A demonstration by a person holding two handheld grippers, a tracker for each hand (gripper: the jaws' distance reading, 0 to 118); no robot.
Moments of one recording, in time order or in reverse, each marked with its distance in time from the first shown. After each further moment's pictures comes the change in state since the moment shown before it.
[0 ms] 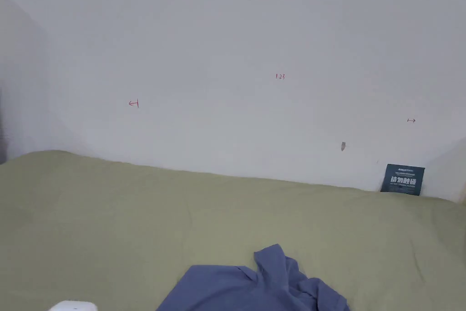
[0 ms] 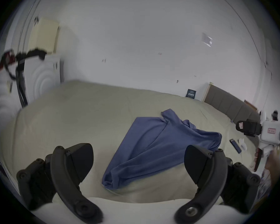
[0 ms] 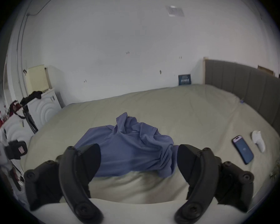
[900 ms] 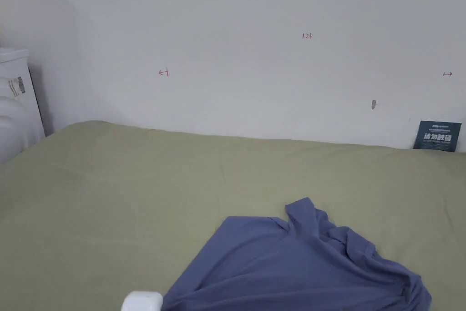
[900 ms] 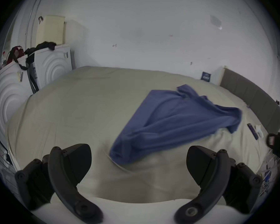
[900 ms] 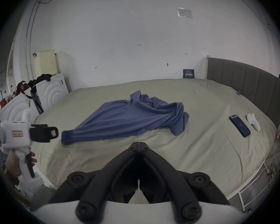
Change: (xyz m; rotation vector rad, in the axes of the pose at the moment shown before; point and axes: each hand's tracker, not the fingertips) left arm -0.016 -0.079 -0.038 -0.153 0.162 0.018; right arm -0.054 -0.098 0.077 -0.061 0.034 0.052
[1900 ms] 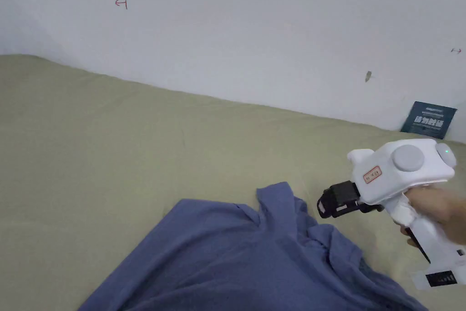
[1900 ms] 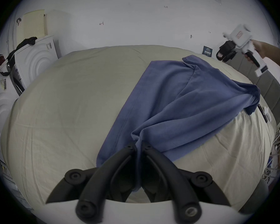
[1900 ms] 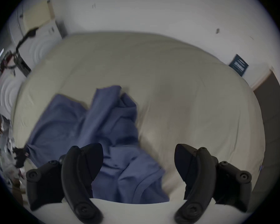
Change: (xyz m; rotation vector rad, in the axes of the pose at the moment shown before) left arm -0.001 -0.003 -0.088 -0.204 -0.029 -0.123; right arm 0.080 0.241 -0.443 -0.694 0.139 0.377
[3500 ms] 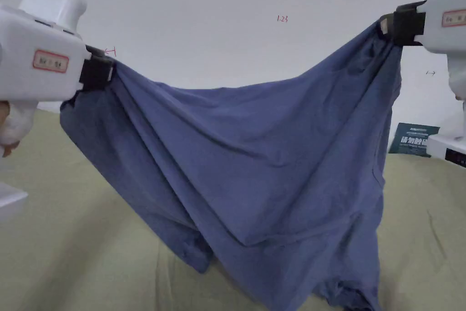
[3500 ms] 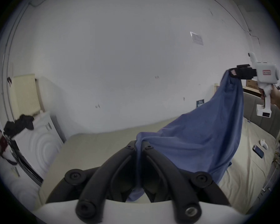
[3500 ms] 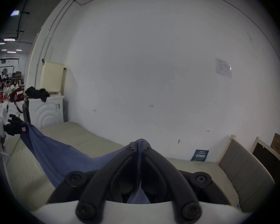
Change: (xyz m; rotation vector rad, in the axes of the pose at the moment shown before) left arm -0.043 0.360 0.121 0.514 -0.018 -0.198; right arm -0.023 0.038 0.307 1.010 -0.193 0.002
